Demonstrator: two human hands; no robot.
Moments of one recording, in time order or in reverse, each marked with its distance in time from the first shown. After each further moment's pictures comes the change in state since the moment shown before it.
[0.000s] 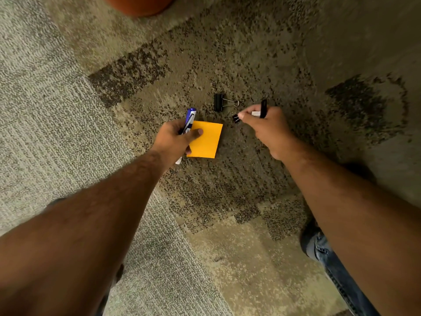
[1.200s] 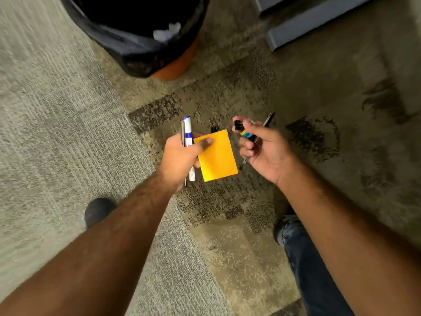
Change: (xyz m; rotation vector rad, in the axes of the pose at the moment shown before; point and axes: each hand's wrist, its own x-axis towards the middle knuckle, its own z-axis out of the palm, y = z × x) left_hand -0.150 0.150 -0.017 -0.304 0.103 0.073; right_hand -0.145 -0.161 -0.053 0.887 -0.372 0.143
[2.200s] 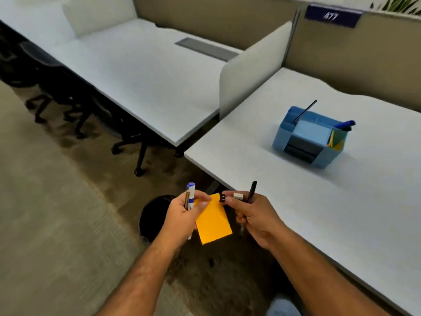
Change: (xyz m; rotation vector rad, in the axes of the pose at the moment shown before) left_hand -0.380 0.515 0.024 0.299 -0.422 0.600; right_hand -0.477 -0.289 0.300 -0.184 0.221 -0.563
